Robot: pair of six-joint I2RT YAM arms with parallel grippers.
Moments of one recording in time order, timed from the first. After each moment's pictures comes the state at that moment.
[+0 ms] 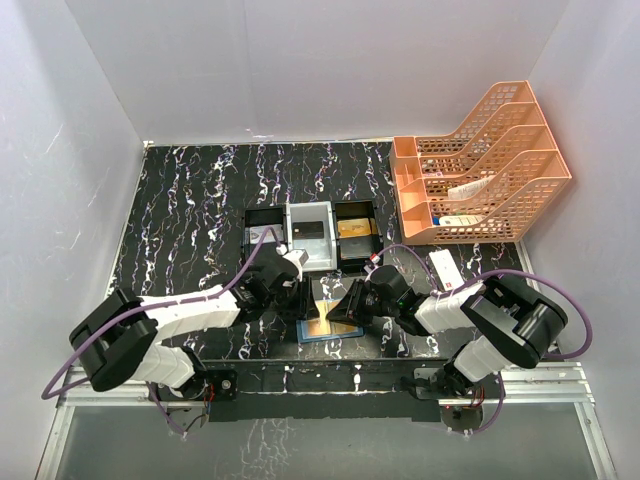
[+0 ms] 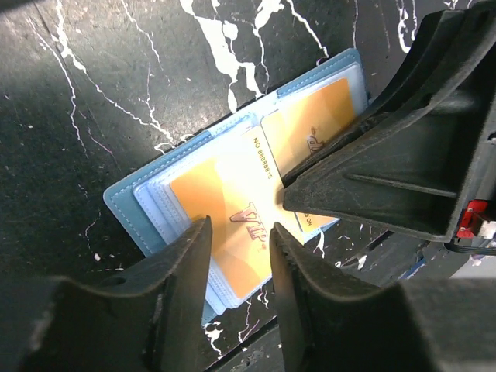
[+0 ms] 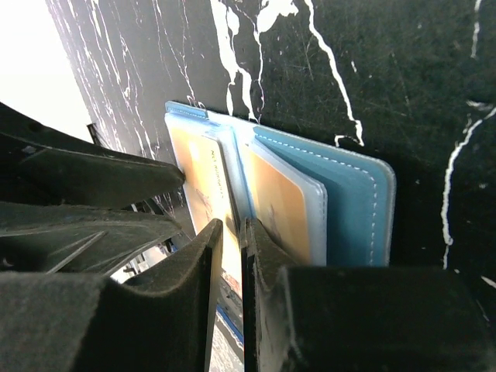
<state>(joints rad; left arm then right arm) -0.91 1.33 0.56 -0.06 0.09 -0.74 0.75 1.49 0.30 0.55 -0.35 1.18</state>
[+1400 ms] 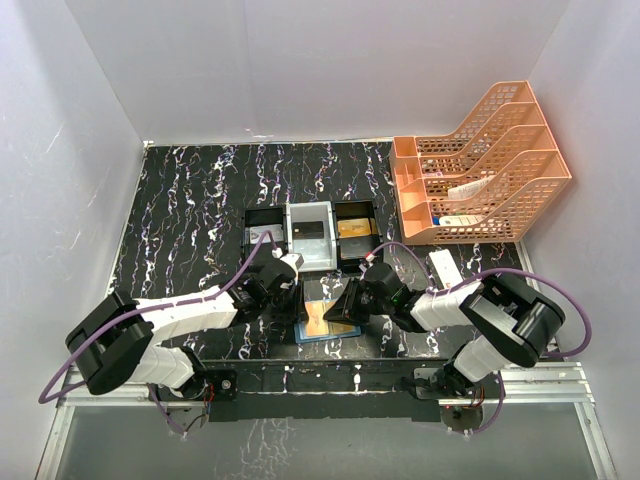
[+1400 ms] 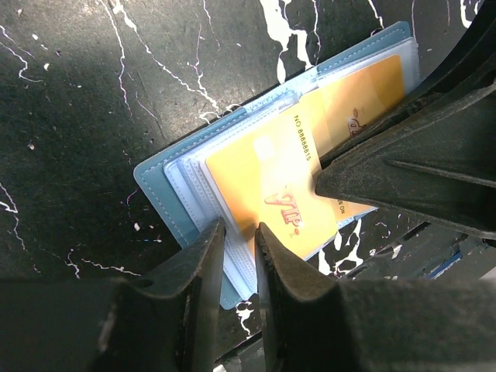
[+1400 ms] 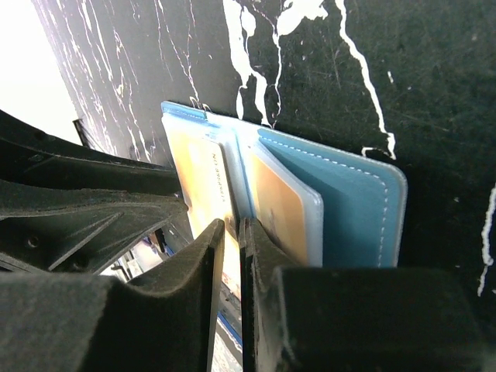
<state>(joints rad) -0.90 1.32 0.55 -0.15 0.07 -0.72 0.78 1.50 0.36 0.48 -0.34 1.17</state>
